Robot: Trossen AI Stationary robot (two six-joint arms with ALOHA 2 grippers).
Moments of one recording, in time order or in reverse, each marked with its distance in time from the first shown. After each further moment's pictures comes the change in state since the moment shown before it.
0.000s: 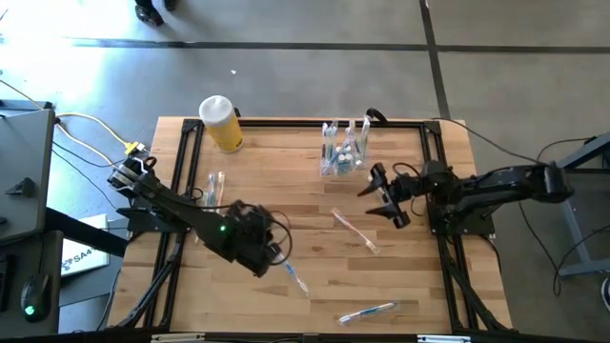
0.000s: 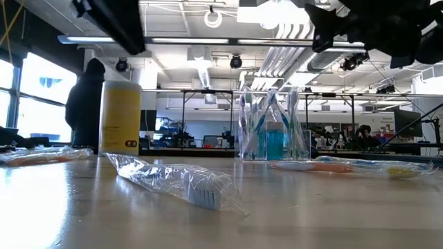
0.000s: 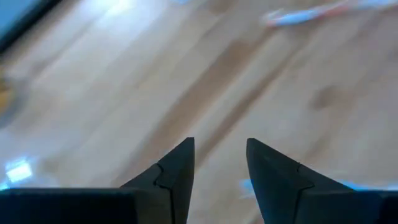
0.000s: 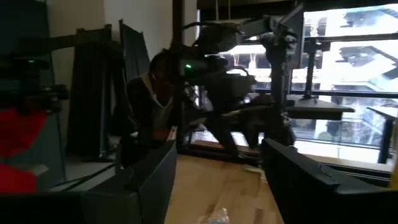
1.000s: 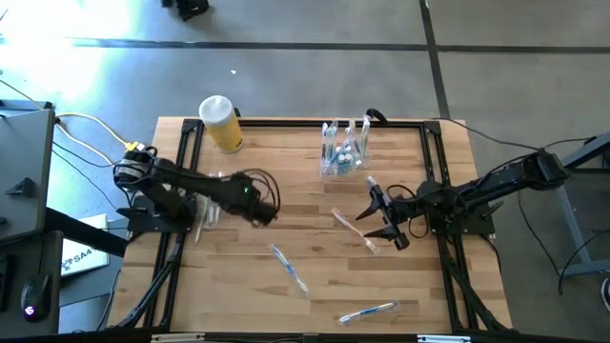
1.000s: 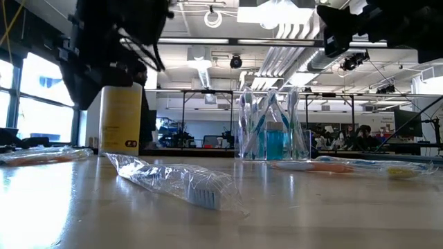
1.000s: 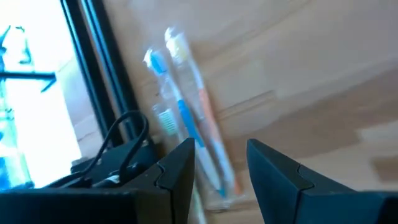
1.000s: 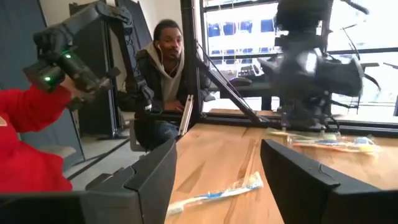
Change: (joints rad) left arm 0.364 0.001 -0.218 -0.355 0.301 -0.176; right arm 0.325 0.001 0.000 -0.160 0.309 -0.003
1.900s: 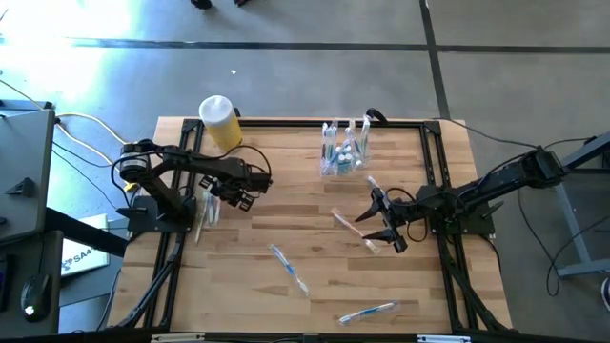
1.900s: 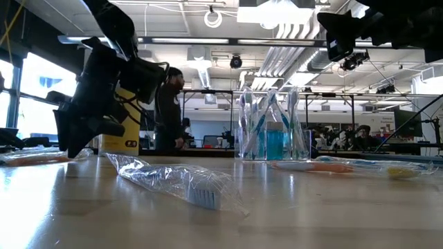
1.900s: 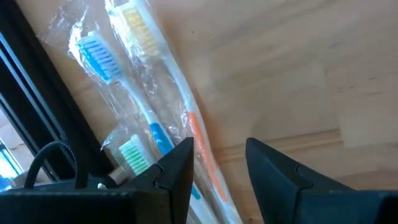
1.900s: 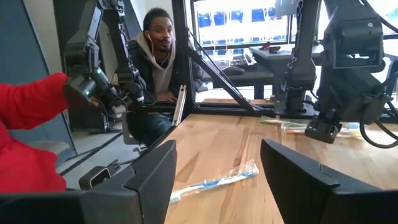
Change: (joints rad) left arm 0.369 0.000 -0.324 0.406 0.170 0.373; right arm 0.050 0.000 0.000 -0.046 0.093 0.004
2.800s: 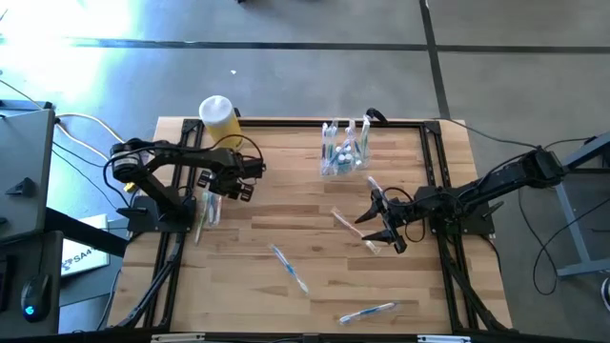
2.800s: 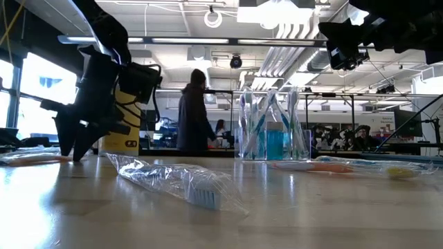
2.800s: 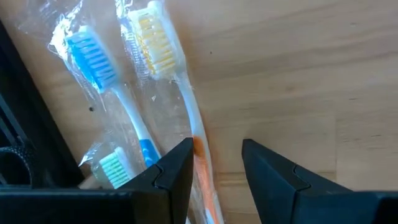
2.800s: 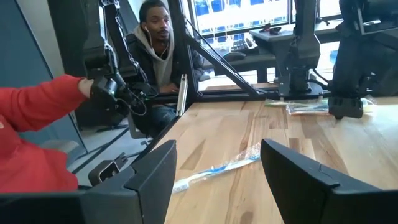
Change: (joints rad) left arm 0.162 -0.006 -0.119 0.134 0.090 -0.021; right arm 0.000 0.000 0.000 -0.051 -0.003 0.075
